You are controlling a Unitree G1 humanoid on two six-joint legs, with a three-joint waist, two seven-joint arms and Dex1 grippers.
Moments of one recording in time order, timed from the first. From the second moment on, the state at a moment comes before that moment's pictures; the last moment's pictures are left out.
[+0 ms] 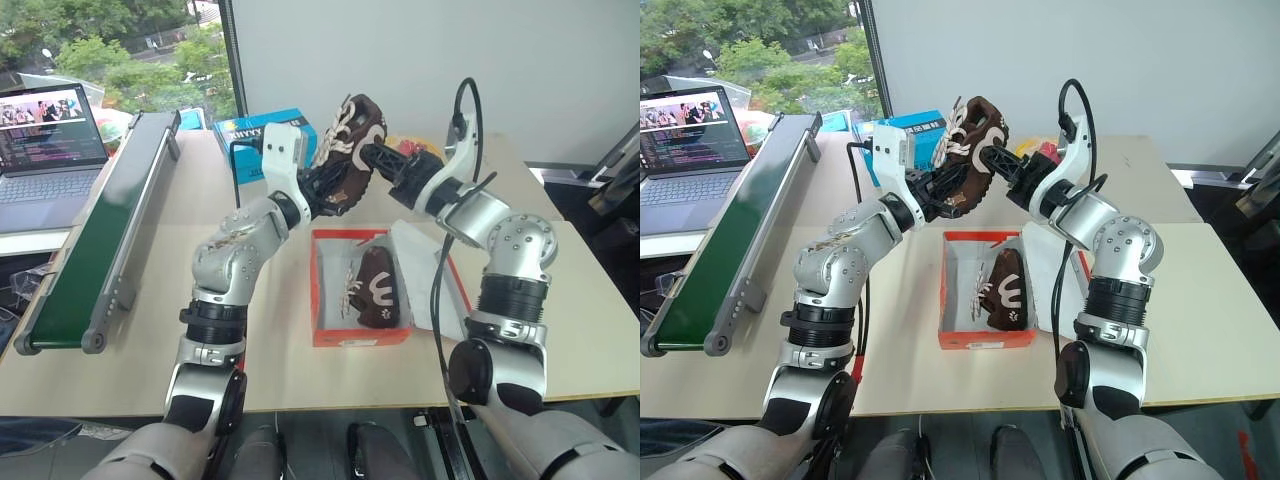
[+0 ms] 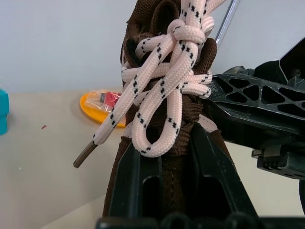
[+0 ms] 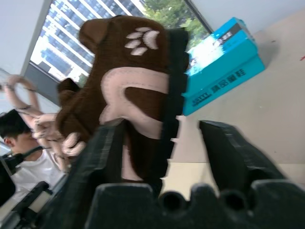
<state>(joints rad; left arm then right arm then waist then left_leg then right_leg) -0.82 0.10 0.06 0.01 -0.43 0.68 -0.32 -0.95 -0.18 -0.43 0.17 0.85 1.02 0.15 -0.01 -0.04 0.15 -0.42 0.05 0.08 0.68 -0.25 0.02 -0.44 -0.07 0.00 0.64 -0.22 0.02</state>
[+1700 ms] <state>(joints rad) -0.61 0.52 0.10 -0.10 -0.48 0.76 -0.56 -0.80 -0.44 -0.07 0.15 0.74 1.40 0.37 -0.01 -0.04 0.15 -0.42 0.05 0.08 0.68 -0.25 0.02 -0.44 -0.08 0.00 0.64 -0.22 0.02</state>
